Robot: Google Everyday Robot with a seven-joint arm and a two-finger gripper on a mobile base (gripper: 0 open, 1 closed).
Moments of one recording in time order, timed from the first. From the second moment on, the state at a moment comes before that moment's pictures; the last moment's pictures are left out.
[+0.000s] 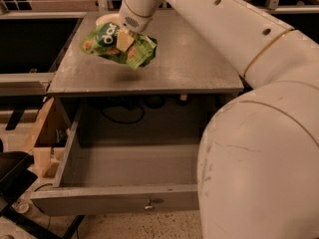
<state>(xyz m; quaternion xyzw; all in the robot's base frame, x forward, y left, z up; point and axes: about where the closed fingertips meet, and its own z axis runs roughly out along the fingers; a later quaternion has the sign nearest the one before) 0.740 0.086 0.929 -0.59 0.75 0.01 0.31</state>
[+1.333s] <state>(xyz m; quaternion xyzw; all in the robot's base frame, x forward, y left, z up) 0.702 0.065 0.983 -0.58 0.71 0.02 0.40</state>
